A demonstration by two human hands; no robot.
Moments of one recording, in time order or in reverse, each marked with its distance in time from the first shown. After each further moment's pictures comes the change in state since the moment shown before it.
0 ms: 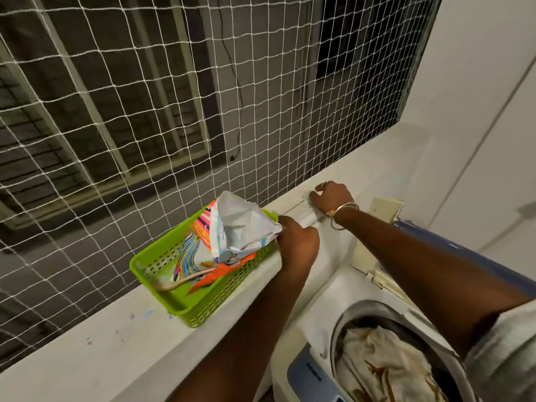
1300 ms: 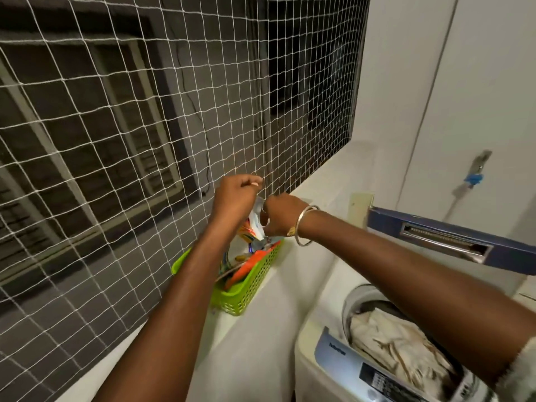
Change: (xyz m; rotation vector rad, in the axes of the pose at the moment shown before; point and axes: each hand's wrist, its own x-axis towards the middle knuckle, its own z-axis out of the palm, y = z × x) left_hand -0.012 0.020 -0.213 -0.155 -0.114 0.553; right_hand -0.180 -0.179 -0.042 -0.402 -0.140 -0.416
